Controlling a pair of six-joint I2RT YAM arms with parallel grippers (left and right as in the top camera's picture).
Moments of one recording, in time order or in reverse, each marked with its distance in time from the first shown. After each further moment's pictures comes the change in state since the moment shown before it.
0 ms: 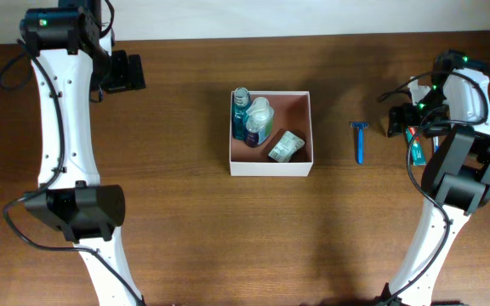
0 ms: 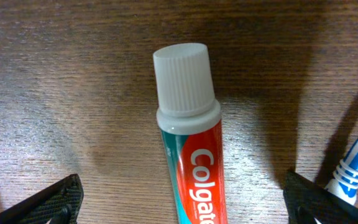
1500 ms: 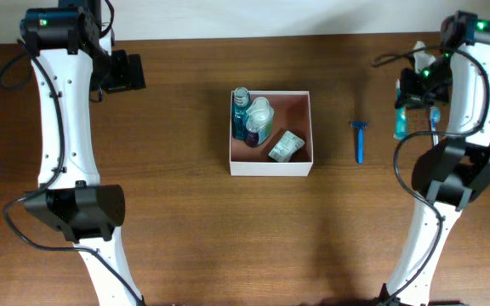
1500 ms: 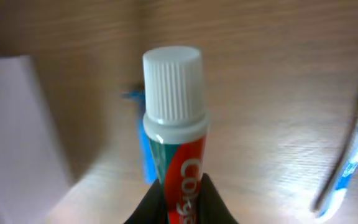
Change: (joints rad) left arm 0.000 0.000 0.000 0.000 0.000 0.000; right arm 0.071 0.023 0.473 -0.395 -0.203 0.160
